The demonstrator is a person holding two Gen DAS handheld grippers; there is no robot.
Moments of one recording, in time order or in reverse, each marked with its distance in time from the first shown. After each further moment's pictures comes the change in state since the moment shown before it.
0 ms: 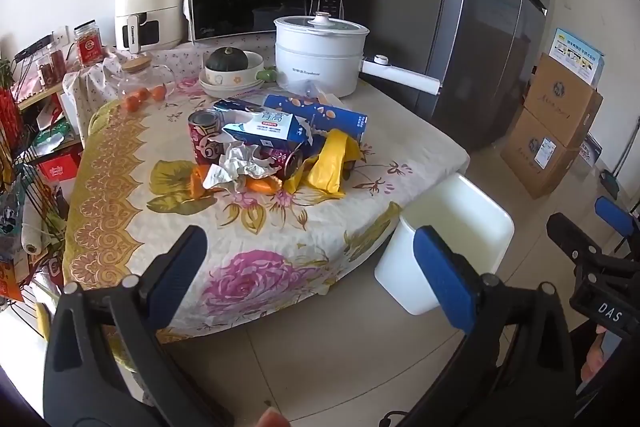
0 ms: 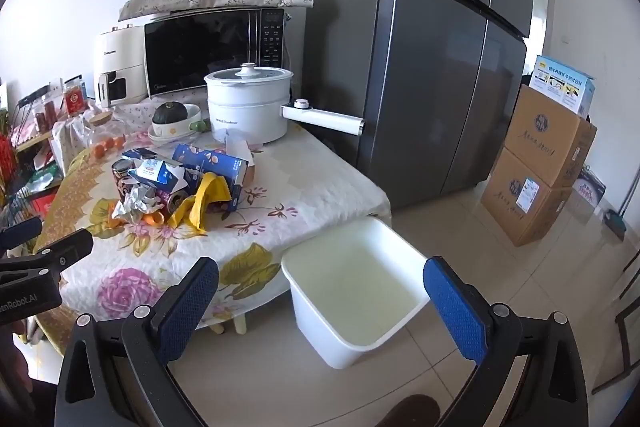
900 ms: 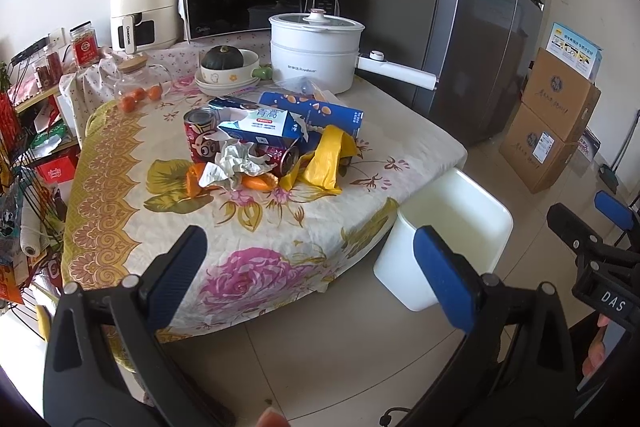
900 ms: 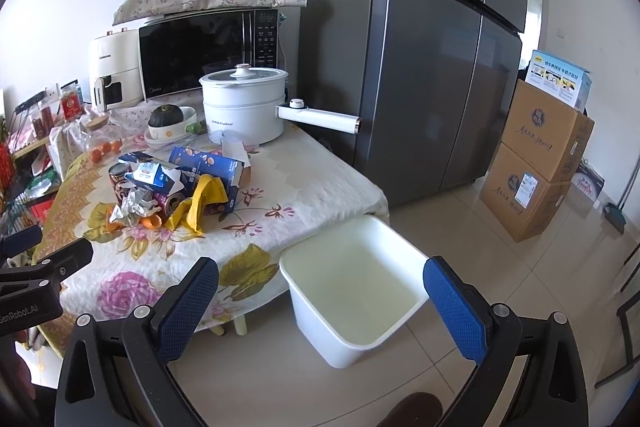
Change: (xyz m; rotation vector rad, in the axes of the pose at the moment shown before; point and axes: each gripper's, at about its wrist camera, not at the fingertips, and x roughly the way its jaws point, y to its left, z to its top) left arm 0.002 -0.003 -0.005 0.019 0.004 -0.006; right arm 0.002 -0.002 -0.001 0.022 -0.002 -0.005
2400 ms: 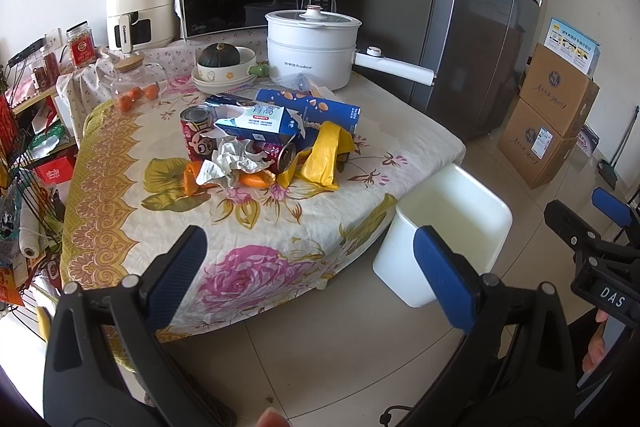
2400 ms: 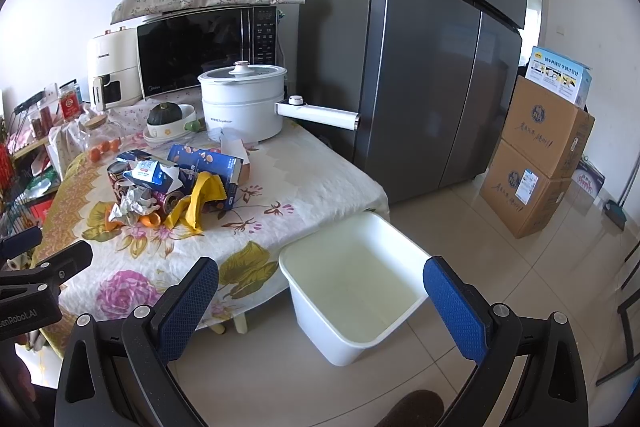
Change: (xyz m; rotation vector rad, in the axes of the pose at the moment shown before) left arm 0.001 -0.003 -0.001 0.015 0.010 -0.003; right arm 0.001 0.000 -0.003 0.006 0.009 0.013
